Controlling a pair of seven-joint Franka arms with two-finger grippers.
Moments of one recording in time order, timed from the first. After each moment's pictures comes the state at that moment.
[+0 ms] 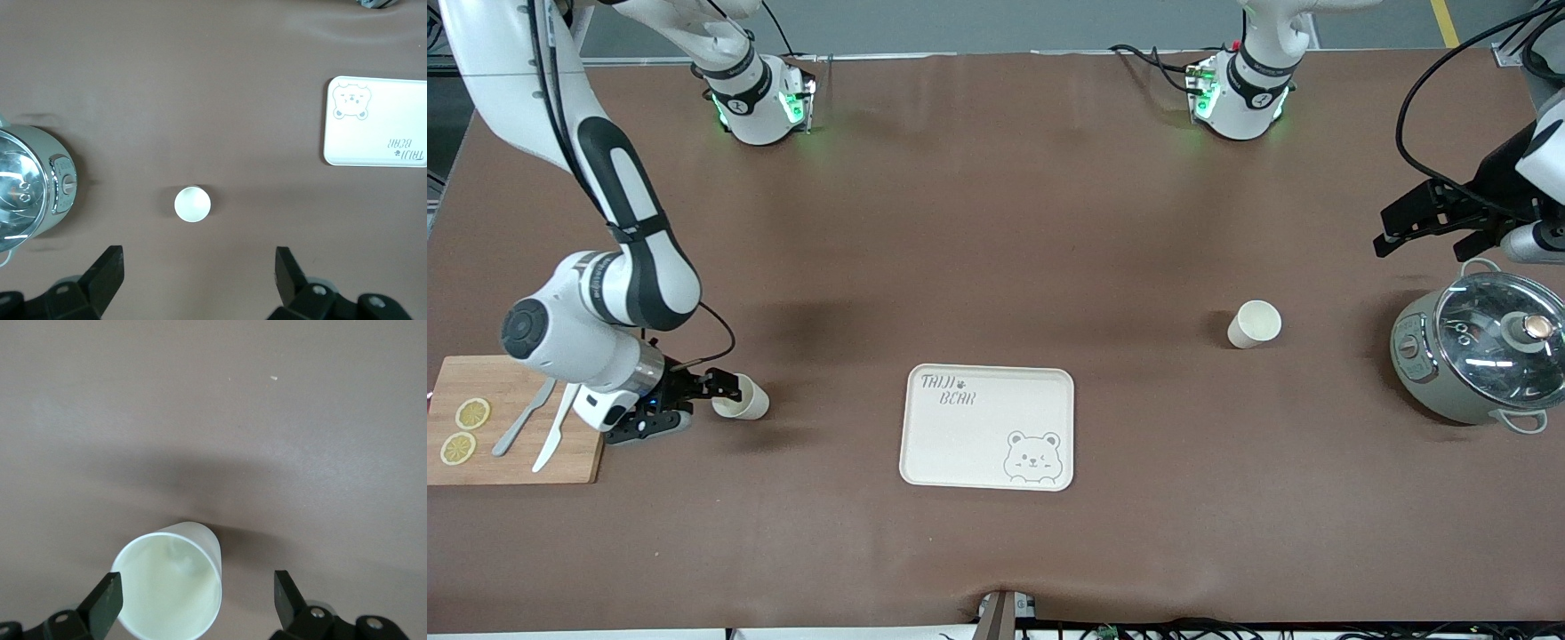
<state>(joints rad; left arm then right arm) -0.05 0.06 -0.04 -1.44 -0.09 1.58 -0.07 -0.02 0.51 0.02 -1.78 0.23 2.31 -0.36</state>
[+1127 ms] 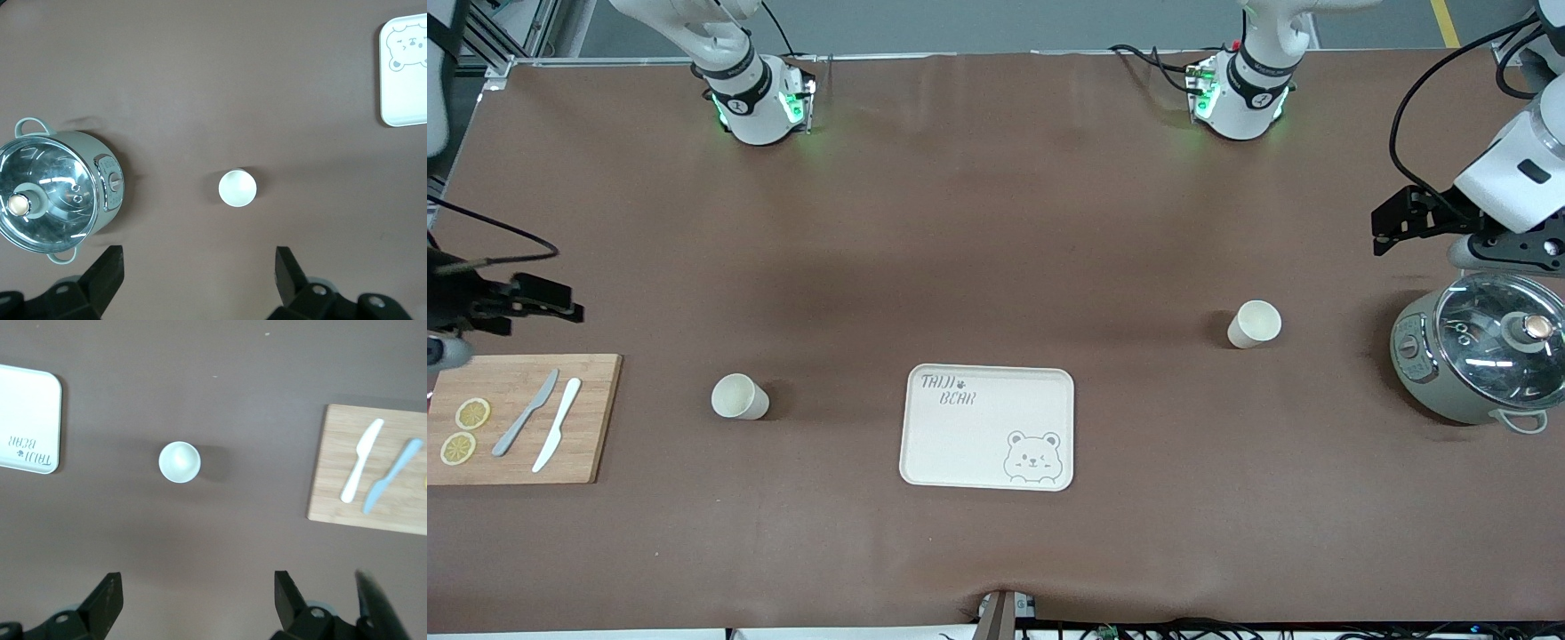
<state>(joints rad) -0.04 0.07 -0.10 -1.48 0.07 1.55 0.04 -0.05 0.30 -0.05 -1.23 0.08 1.47 -0.20</state>
